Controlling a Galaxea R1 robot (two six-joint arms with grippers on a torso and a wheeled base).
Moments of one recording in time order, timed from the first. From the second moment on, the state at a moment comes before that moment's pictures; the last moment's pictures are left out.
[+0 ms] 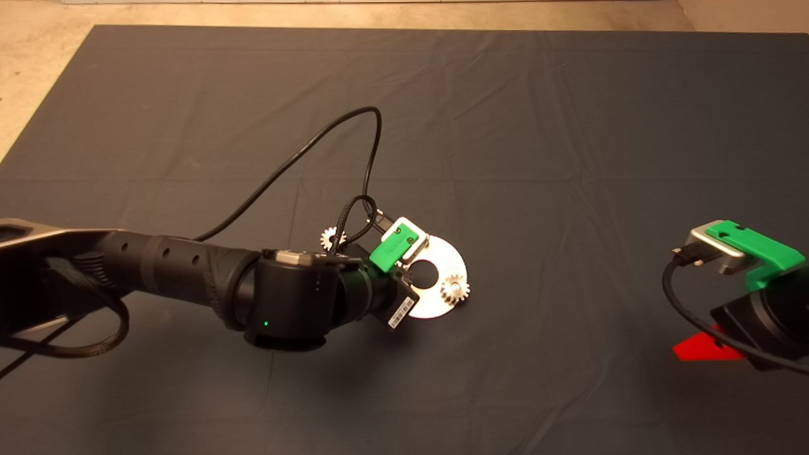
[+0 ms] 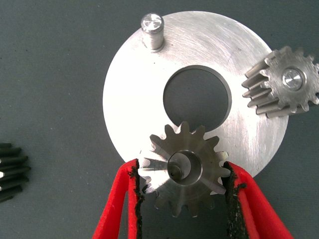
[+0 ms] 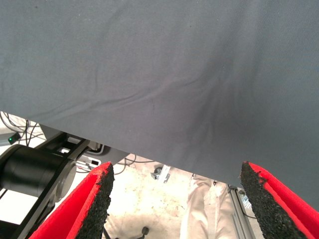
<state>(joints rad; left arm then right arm) -0.11 2.59 -0.70 1.06 1.45 -1.11 0.62 2.04 -0.39 0.02 -1.53 1.36</state>
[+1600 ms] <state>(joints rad) -0.10 2.55 -0.65 1.06 1.46 -1.12 0.63 2.04 -0.39 0.02 -1.53 1.36</state>
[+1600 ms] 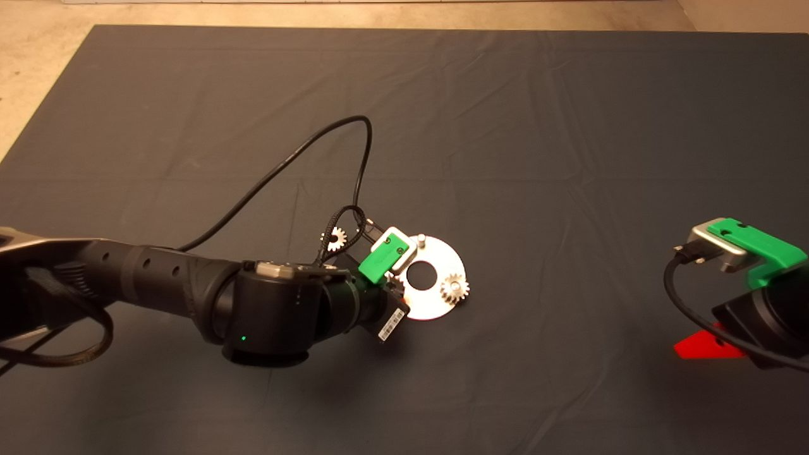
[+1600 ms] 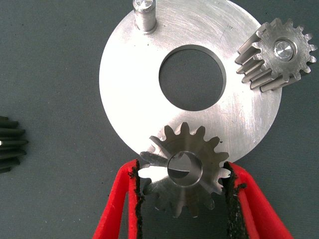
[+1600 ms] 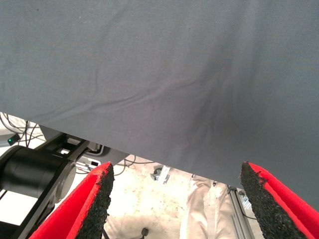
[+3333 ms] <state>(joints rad) -0.09 2.56 -0.67 1.10 1.45 -1.12 0.63 2.04 -0.39 0.02 -1.53 1.36</state>
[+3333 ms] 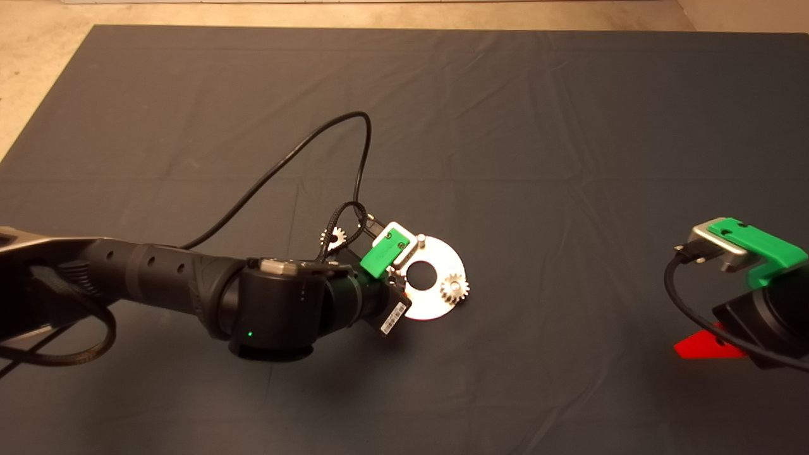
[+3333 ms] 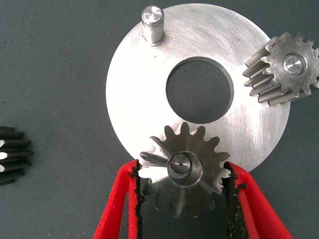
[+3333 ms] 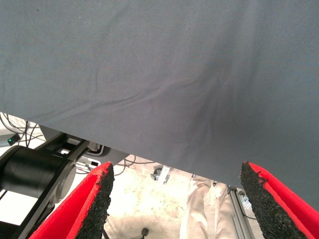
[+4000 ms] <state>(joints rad) -0.07 2.56 -0.67 1.13 1.45 -1.13 0.63 2.04 -0.39 0.02 -1.53 1.36</state>
